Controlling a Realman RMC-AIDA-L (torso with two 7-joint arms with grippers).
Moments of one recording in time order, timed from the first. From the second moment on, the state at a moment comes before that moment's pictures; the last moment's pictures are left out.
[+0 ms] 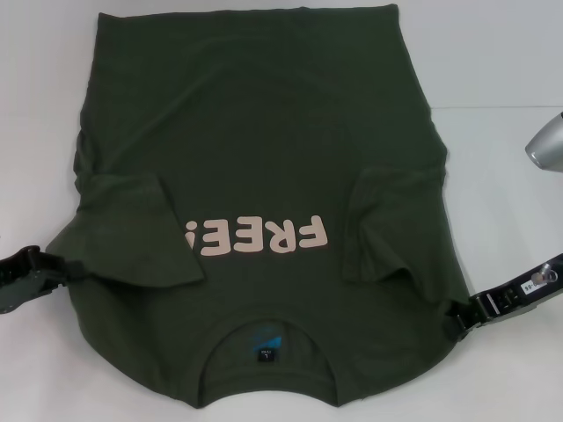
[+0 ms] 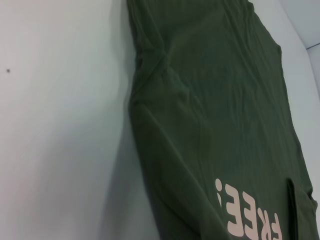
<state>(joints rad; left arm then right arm) -0.47 -2.06 0.34 0.85 2.41 1.52 -2.47 0.77 1.99 -0.82 -0.65 -2.58 -1.56 2.38</state>
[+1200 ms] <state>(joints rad) -0.35 -2.07 0.35 0.99 2.48 1.84 -2.31 0.63 1.95 -0.75 -0.71 -2.57 -1.82 2.31</state>
